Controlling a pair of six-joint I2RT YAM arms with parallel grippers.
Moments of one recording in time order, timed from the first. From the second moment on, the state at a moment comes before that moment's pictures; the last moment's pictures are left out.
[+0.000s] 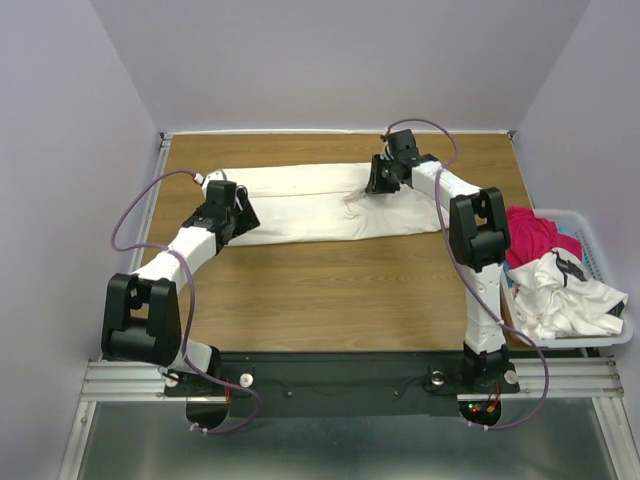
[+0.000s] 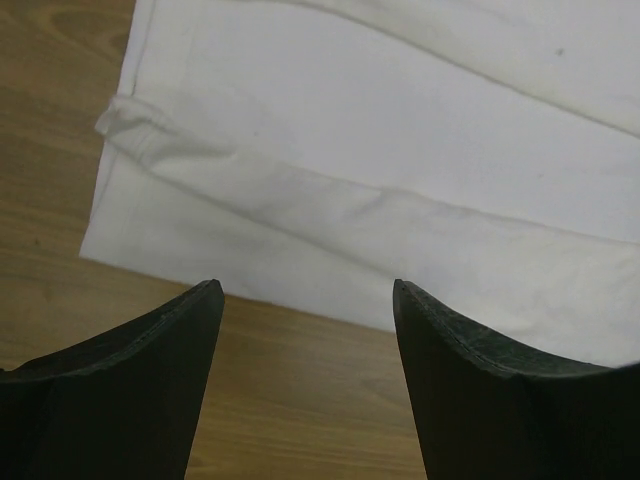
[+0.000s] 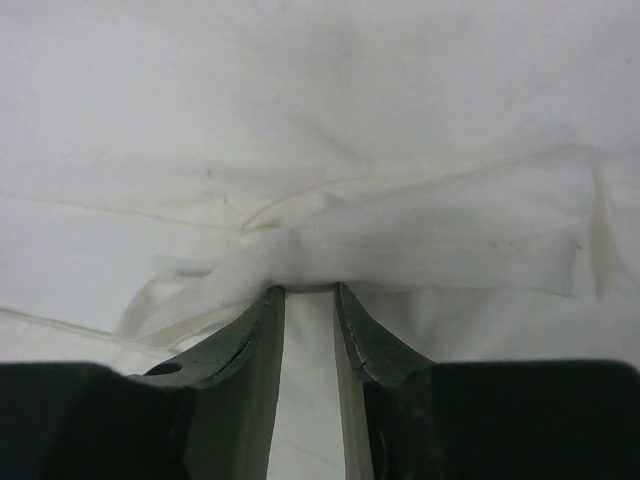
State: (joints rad) left arm -0.20 1.45 0.90 -0.22 -0.18 -0.53; right arm 0.29 2.23 1.76 -0.40 -0.21 0.32
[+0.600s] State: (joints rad) left arm -0.05 1.47 0.85 -0.22 -0.20 -0.52; right arm 0.29 2.16 1.80 -0.39 -0.14 0.33
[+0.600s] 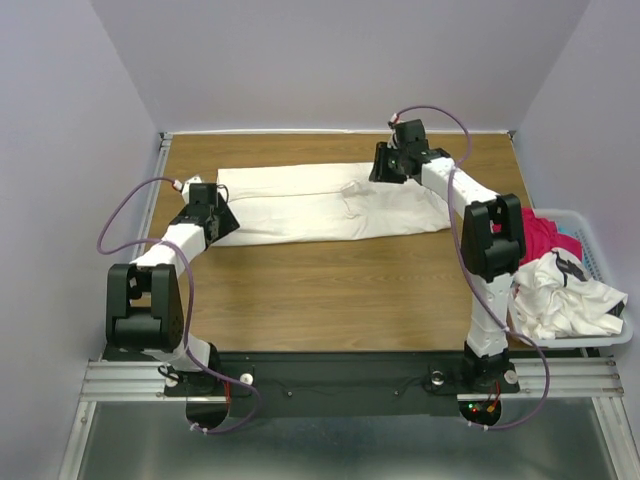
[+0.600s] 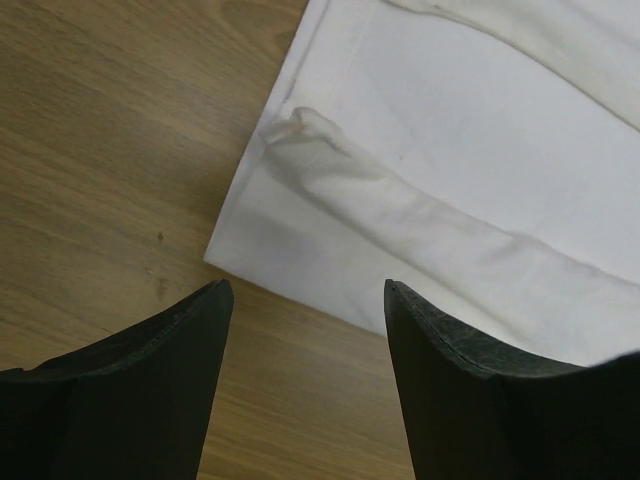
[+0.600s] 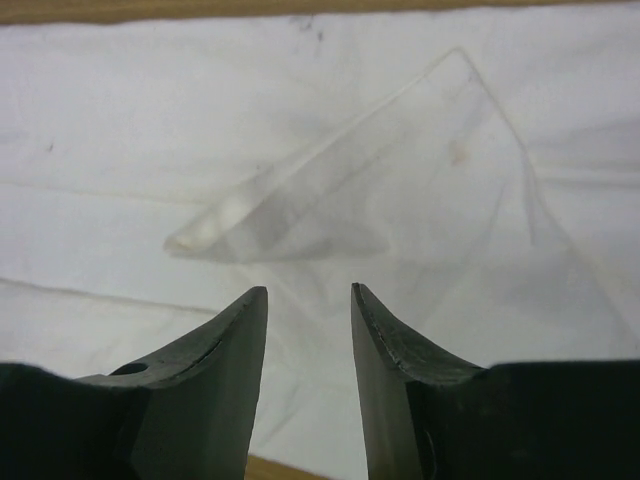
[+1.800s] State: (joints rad) left arm 0.03 1.52 0.78 -0.26 -0.22 -0.53; right arm 0.46 2.23 1.75 -0.39 -0.46 -0.11
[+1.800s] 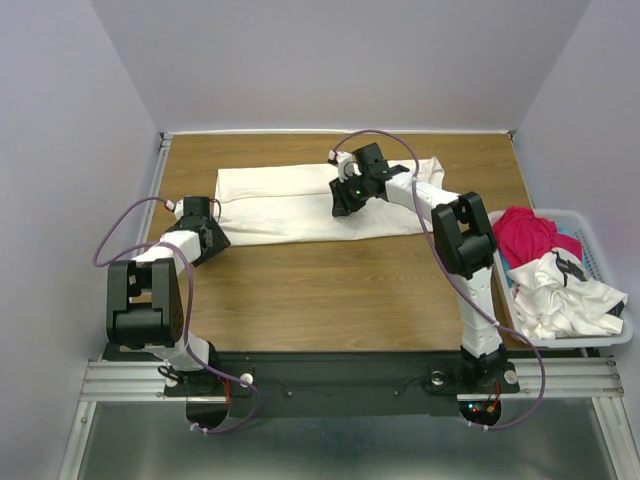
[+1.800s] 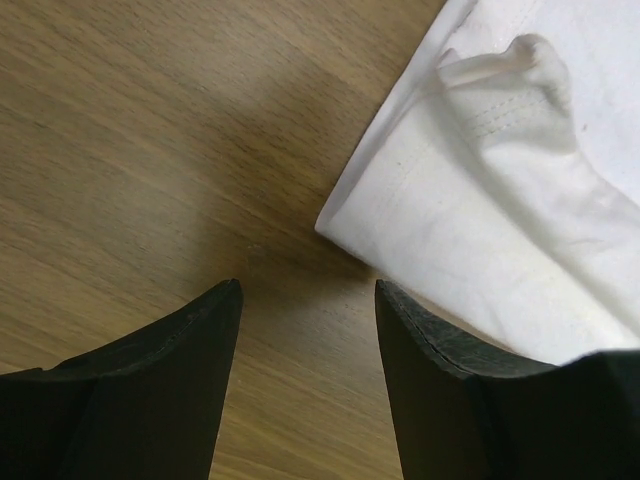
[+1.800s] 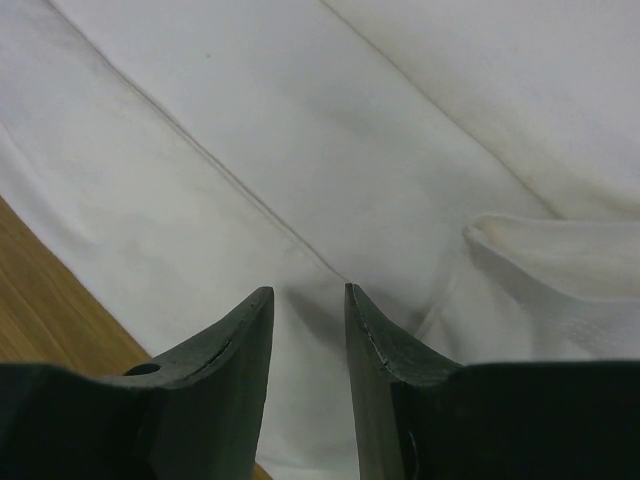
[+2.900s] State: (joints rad) left arm 0.05 1.48 0.80 -0.20 -0.18 -0.56; right arm 0.46 2.29 1.81 -0.42 -0.48 -0.14
